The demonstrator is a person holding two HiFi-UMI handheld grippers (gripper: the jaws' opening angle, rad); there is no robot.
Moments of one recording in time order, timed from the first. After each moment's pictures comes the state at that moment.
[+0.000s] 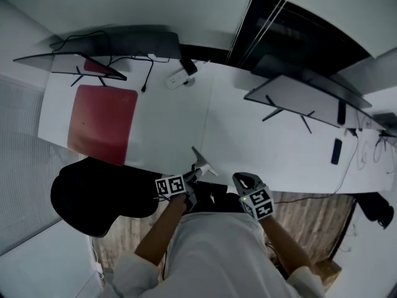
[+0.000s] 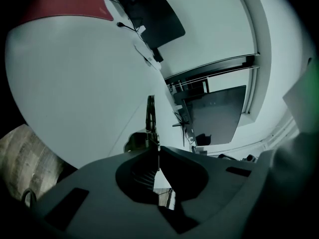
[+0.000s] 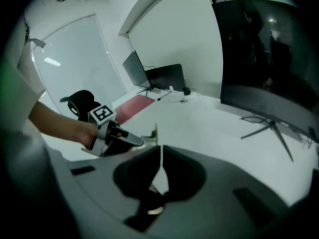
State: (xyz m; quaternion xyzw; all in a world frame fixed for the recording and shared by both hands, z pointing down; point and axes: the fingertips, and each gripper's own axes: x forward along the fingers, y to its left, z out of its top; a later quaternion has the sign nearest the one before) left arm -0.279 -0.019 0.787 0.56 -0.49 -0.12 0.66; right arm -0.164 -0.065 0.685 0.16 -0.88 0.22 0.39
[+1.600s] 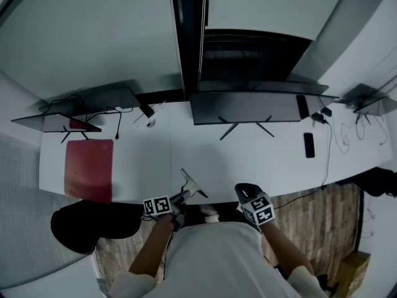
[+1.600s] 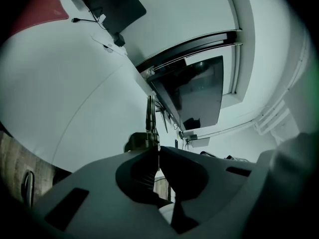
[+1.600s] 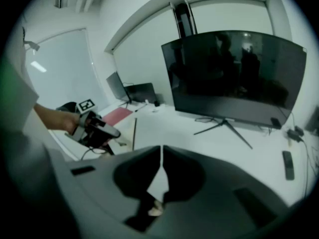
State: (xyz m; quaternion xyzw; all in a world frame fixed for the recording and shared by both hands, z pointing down) left arm -0.187 -0.056 0.700 0.64 -0.42 -0.07 0.64; right arm -0.005 -0.113 0.642 0.28 -0.88 0.21 0.33
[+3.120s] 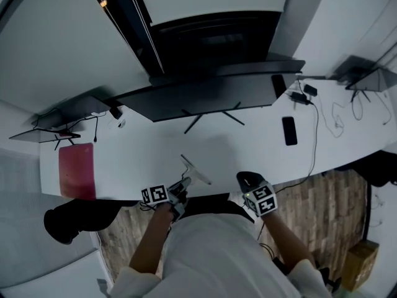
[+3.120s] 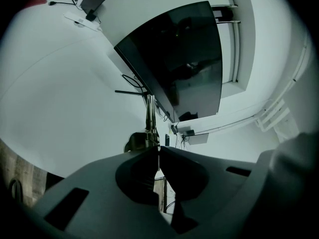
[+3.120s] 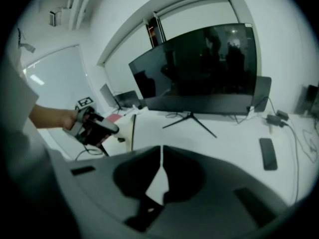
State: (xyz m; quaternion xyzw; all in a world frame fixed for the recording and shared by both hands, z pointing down) left arm 0.001 -0.135 0.675 0.65 -0.41 -0.07 0.64; right arm 0.188 -0.173 0.656 0.31 -0.88 0.24 0.28
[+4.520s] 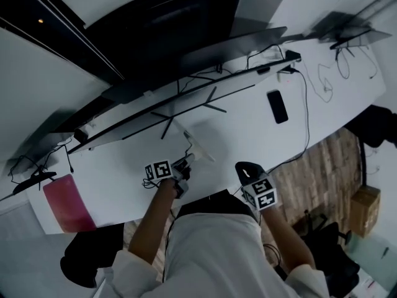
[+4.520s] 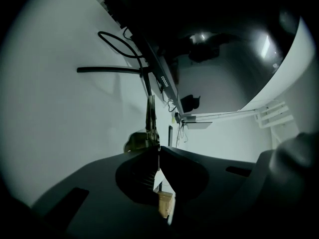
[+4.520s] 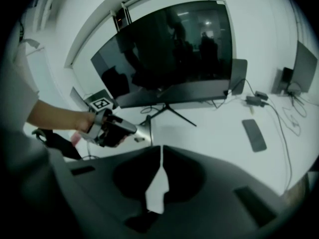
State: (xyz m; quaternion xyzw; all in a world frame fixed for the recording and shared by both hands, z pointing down) left arm 0.058 -0.269 0.773 0.65 -0.29 0.00 0.70; right arm 0.212 -0.217 0.702 0.42 -0.80 0.31 0.31
